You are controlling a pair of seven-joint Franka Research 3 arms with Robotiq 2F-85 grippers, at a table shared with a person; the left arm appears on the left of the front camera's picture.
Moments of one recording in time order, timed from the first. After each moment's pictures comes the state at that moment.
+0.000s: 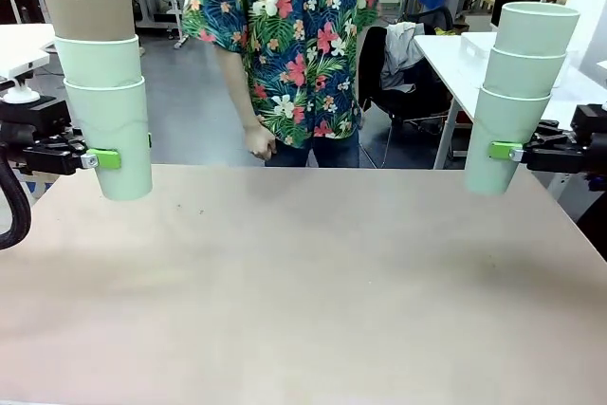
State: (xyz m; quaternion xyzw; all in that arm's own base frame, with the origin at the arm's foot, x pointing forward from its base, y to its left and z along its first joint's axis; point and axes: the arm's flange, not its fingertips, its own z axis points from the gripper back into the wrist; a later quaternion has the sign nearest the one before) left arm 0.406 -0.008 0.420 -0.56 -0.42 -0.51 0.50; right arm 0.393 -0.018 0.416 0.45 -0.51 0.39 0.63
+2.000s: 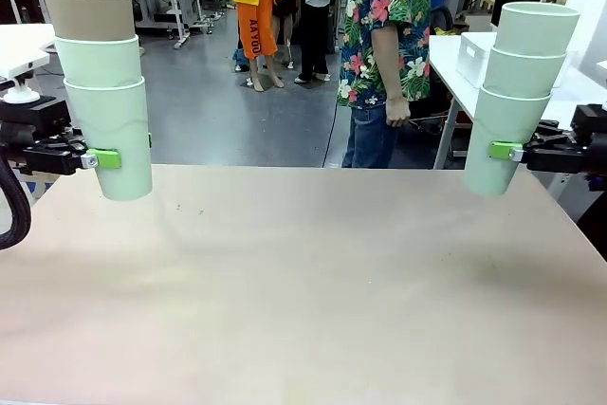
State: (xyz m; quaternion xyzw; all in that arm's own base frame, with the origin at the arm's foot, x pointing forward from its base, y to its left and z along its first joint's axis) left arm 0.406 -0.008 0.420 -0.56 -0.42 -0.51 0.50; right arm 0.393 -0.018 0.416 0.45 -0.51 0.39 0.63
